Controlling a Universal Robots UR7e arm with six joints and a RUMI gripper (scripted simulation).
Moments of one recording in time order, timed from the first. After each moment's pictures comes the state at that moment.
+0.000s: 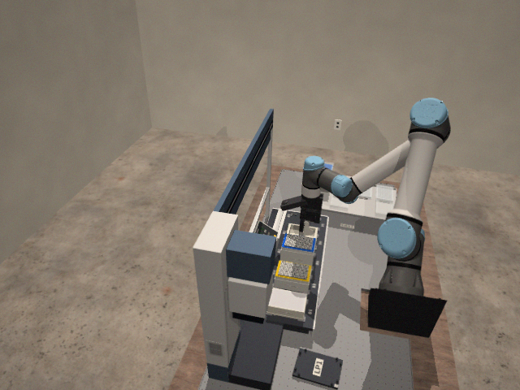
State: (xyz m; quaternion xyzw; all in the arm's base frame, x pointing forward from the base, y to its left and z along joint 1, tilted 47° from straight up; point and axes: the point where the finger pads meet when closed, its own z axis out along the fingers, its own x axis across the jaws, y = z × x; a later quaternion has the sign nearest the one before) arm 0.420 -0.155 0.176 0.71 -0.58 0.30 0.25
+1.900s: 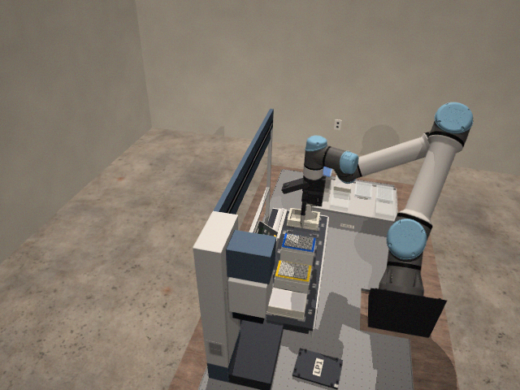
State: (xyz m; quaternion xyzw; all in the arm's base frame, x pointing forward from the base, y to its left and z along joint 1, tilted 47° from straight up) arm 0.409 -0.095 0.233 0.71 -0.58 0.30 0.25
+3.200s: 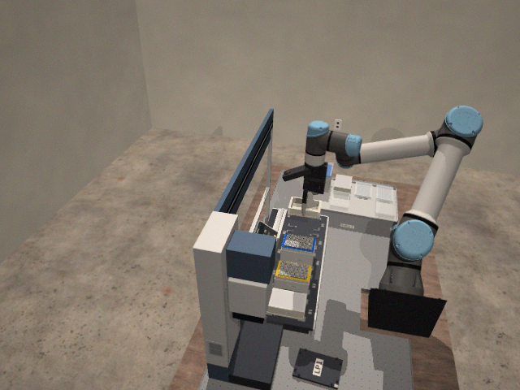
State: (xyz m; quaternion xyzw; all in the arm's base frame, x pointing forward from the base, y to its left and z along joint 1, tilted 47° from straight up) arm 0.401 -0.053 0.273 0.71 -0.58 0.30 0.25
